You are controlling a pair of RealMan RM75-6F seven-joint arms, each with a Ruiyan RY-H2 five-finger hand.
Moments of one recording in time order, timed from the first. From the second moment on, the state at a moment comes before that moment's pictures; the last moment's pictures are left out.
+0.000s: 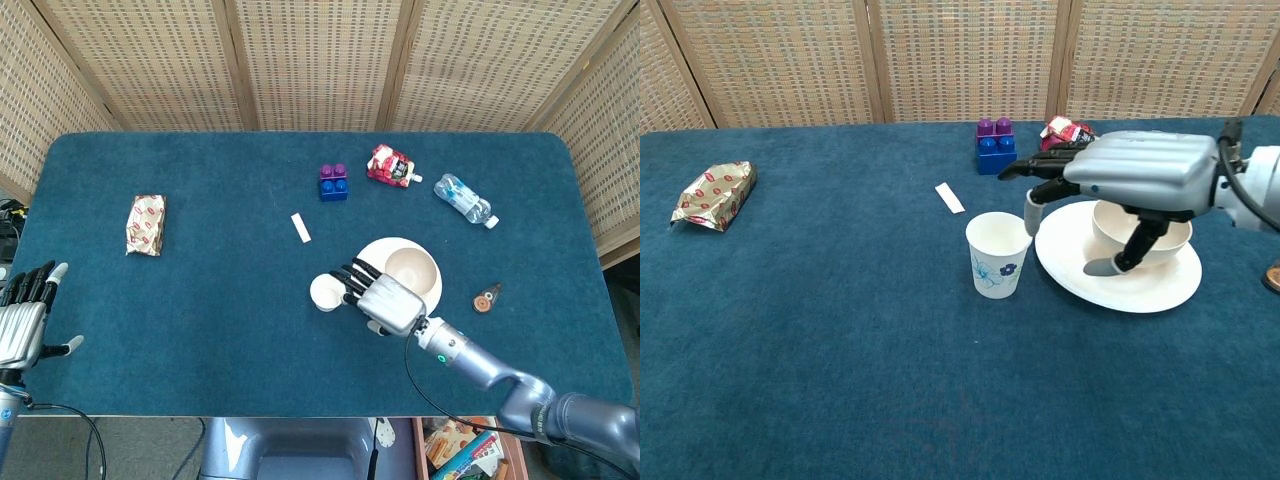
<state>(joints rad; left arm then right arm) -0.18 -1.10 -0.08 -1.72 1.27 1.32 0.22 0.80 -1.40 0.05 -1.44 -1.65 0.95 -0.14</state>
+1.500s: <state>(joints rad) -0.19 -1.10 -0.08 -1.72 1.25 1.31 0.21 0.81 -1.33 0.19 -1.57 -1.45 0.97 -0.21</state>
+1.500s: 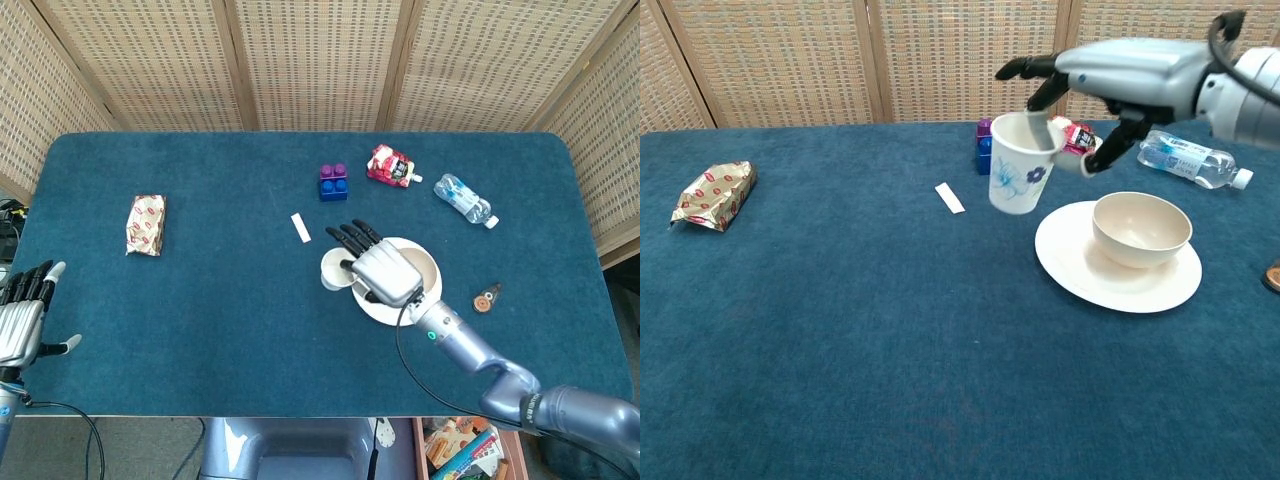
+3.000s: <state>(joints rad) -0.19 -1.09 -0.07 -1.72 1.26 1.32 0.20 0.70 -1.35 0.06 -1.26 -1.49 0.98 -0.11</state>
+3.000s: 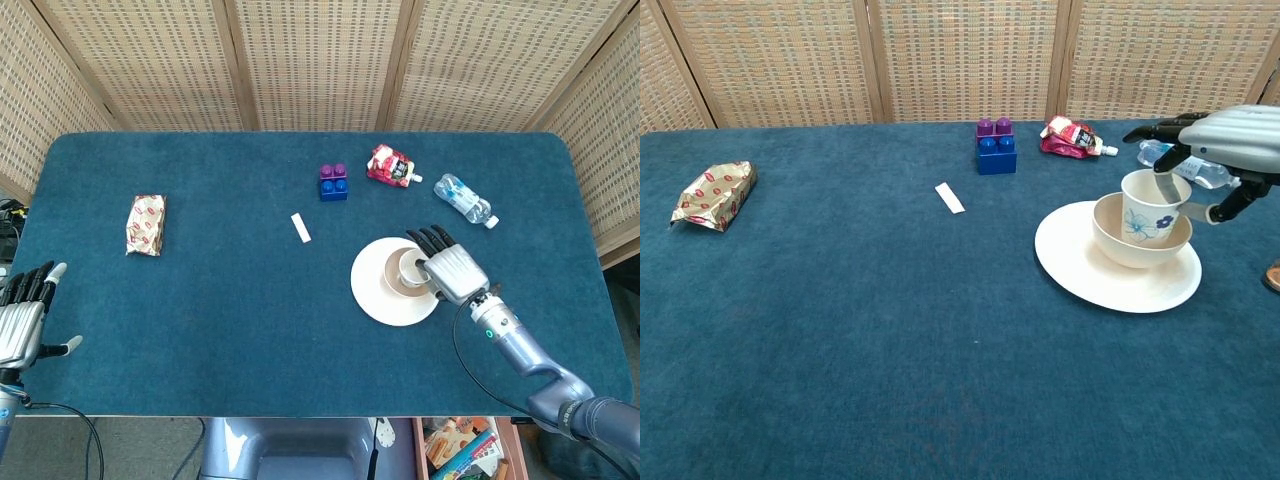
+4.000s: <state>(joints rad) -0.19 -1.08 -0.07 -1.73 1.29 1.32 0.17 0.53 -1.16 0.02 -1.42 -1.59 1.27 -0.03</state>
